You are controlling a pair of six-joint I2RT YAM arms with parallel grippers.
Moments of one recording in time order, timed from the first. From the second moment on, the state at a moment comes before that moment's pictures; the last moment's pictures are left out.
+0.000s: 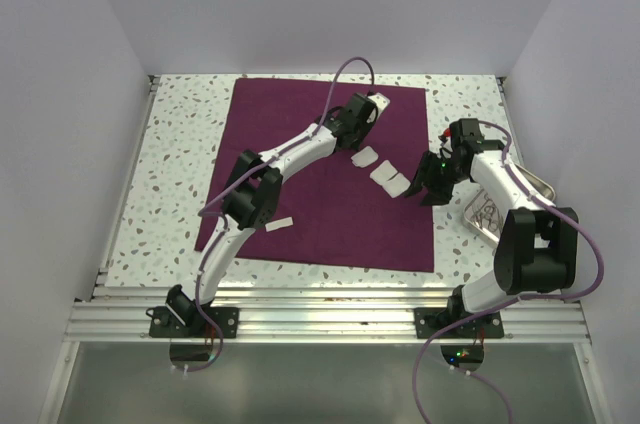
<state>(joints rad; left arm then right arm) -0.71 2.50 2.16 -0.46 -0.23 0.09 0.03 1.52 1.08 -0.82 -0.34 0.44</state>
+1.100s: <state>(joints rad) -0.74 2.49 2.21 -0.61 -0.09 -0.22 0.03 1.55 1.08 -0.80 -0.36 0.44</state>
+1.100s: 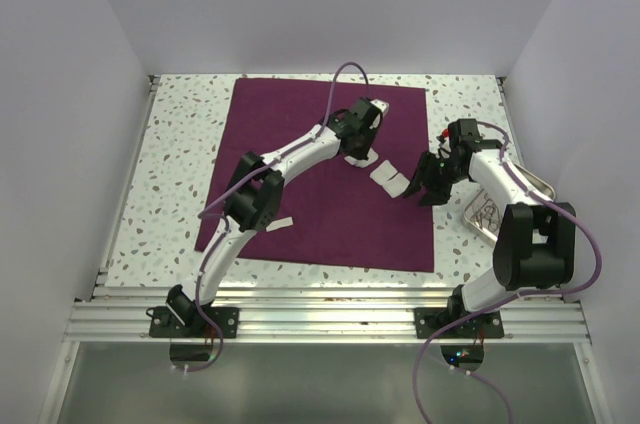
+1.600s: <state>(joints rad) -0.75 2.49 2.21 -0.58 -0.06 -0.22 0.03 1.56 1.08 -0.80 -0.36 0.44</state>
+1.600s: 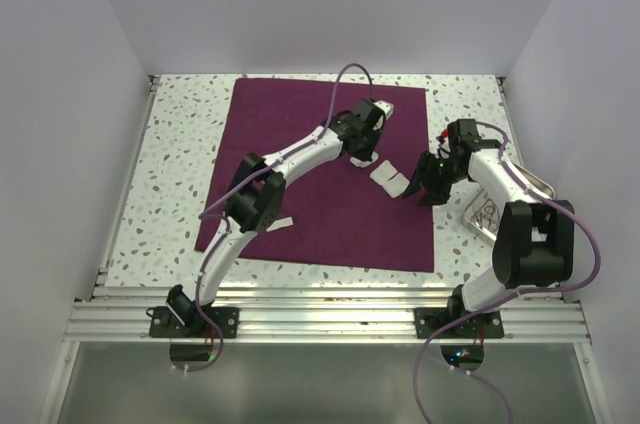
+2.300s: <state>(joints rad) -0.75 2.47 2.19 -0.59 -0.08 -0.21 0.03 1.56 1.08 -0.79 -0.39 0.44</state>
